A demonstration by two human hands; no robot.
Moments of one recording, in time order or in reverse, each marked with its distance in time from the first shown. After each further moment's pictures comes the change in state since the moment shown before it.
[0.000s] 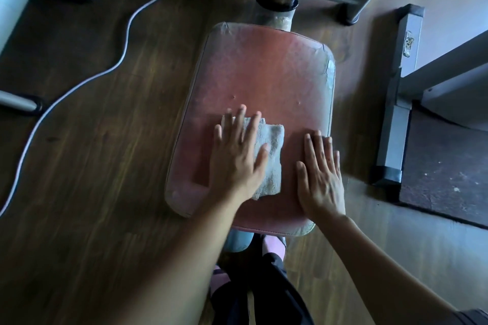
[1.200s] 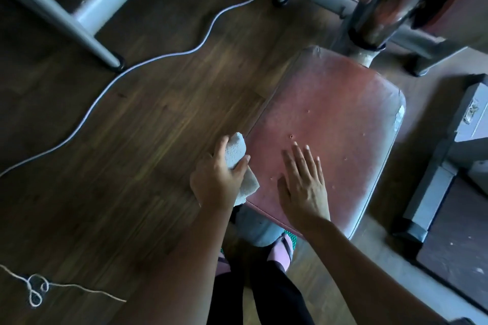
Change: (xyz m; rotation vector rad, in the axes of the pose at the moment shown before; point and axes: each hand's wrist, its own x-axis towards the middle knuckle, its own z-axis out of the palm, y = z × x) left_hand -0.082 -0.074 -0.063 -0.013 0.265 -0.739; right_hand -0.008 -0.119 0.012 -0.070 -0.189 -0.413
